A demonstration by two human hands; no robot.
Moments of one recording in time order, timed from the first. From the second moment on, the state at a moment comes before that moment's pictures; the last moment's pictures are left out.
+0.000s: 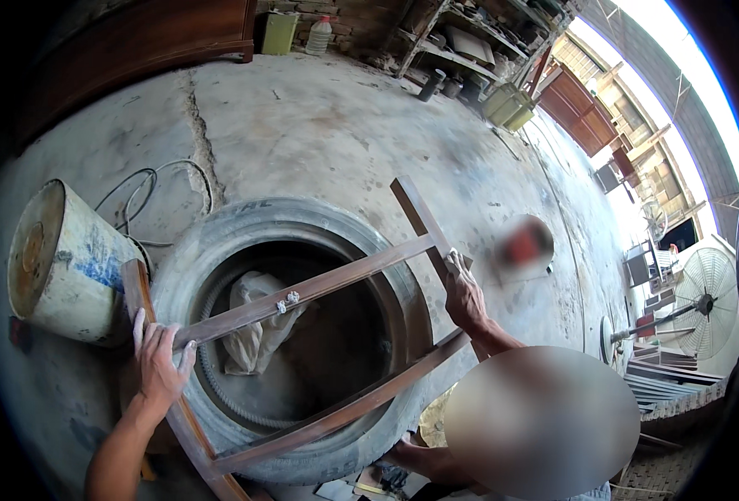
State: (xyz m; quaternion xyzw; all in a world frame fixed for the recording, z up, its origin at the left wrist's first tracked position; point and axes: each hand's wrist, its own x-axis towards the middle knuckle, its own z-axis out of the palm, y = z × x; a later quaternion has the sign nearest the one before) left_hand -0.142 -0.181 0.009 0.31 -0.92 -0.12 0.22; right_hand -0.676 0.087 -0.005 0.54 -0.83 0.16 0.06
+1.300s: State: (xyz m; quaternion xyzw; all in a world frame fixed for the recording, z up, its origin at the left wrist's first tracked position) left_hand -0.144 -0.186 0.009 0.31 -0.92 -0.13 0.20; right_hand -0.738 -0.109 0.003 0.59 -0.79 0.17 0.06
